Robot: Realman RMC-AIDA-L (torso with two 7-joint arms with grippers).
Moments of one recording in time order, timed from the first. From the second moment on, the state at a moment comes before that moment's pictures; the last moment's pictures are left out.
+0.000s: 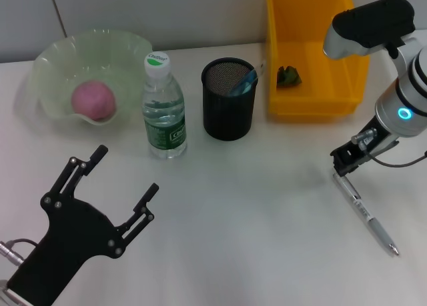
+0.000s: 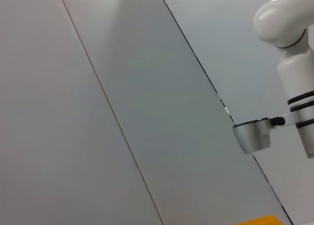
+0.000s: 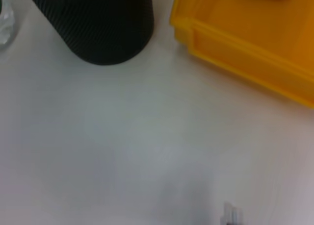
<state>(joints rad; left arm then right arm) -0.16 -2.07 2.53 0.32 2.78 -1.61 -2.88 0.67 2.08 -1.35 -1.25 -2.82 -1.57 2.96</state>
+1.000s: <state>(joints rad) -0.16 -2.07 2.53 0.32 2.78 -1.61 -2.88 0.70 2.08 -1.36 -1.14 -2.87 -1.54 2.96</state>
